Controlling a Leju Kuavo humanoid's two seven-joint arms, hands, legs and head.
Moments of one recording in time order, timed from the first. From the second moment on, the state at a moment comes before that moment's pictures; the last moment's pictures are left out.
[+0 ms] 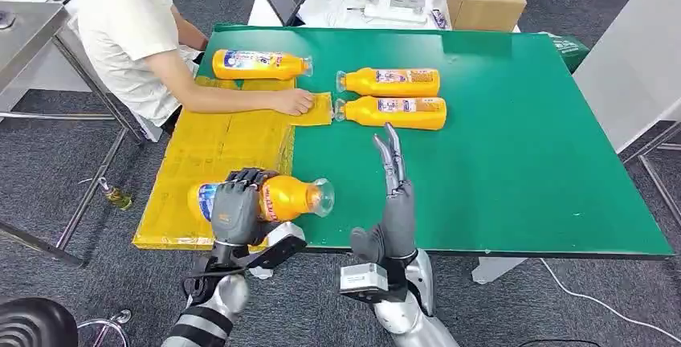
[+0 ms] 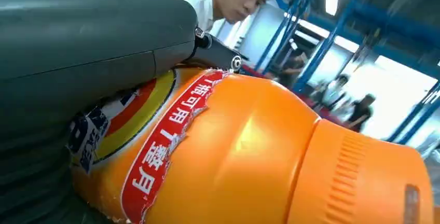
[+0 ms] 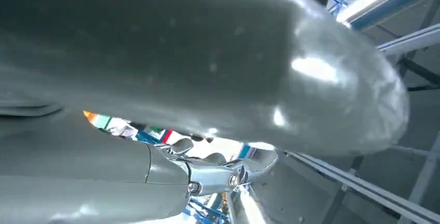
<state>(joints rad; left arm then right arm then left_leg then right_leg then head) -0.25 -0.26 -0.16 -1.04 -1.14 0.70 -0.39 -0.13 0.15 0.54 -1.48 0.50 -0.70 -0.70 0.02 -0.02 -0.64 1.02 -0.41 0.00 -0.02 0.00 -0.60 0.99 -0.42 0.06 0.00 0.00</state>
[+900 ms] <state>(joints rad) -0.59 -0.22 -0.16 -0.47 -1.08 0.40 -0.19 -0.18 0.14 0.54 -1.40 0.33 -0.70 -0.70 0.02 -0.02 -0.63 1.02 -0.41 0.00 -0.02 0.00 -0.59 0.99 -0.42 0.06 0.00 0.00</state>
